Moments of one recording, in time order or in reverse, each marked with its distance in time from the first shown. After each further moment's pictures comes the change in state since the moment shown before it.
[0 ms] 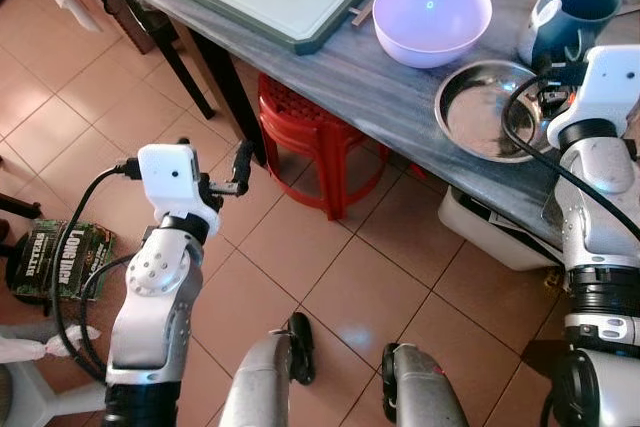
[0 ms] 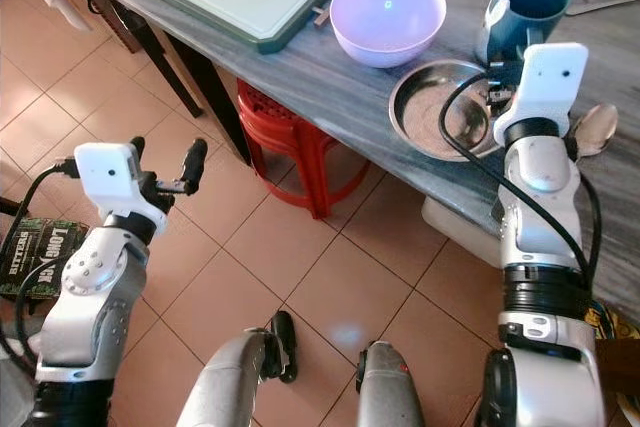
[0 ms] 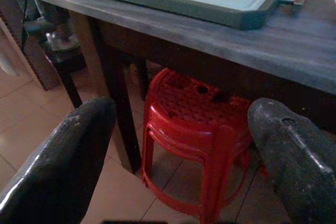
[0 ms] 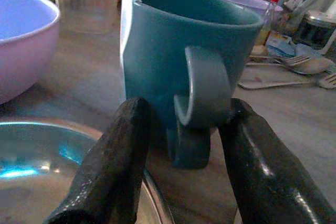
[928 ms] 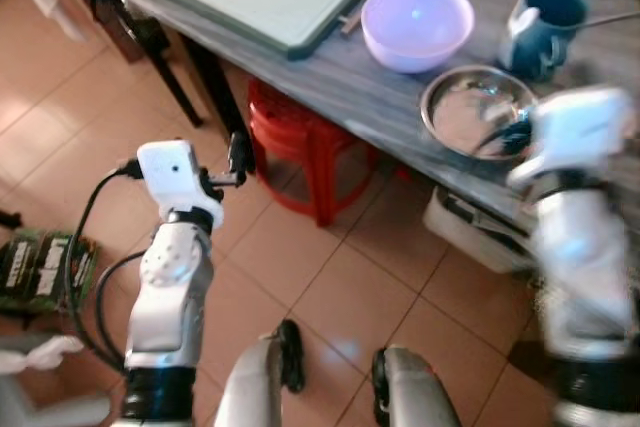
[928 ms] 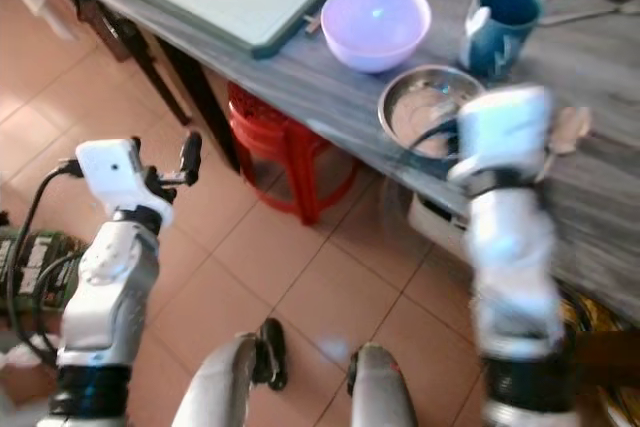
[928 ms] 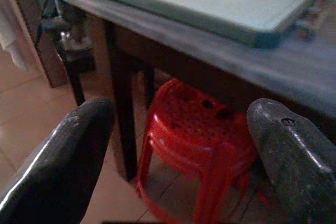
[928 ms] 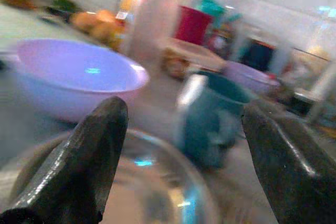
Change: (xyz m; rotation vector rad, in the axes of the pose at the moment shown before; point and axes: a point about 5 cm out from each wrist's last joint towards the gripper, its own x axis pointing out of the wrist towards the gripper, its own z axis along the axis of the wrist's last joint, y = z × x) left arm 0.015 -0.001 -0.004 -0.055 -0.025 0.120; right arm -0.074 0.054 0.016 -0.107 -0.149 0.155
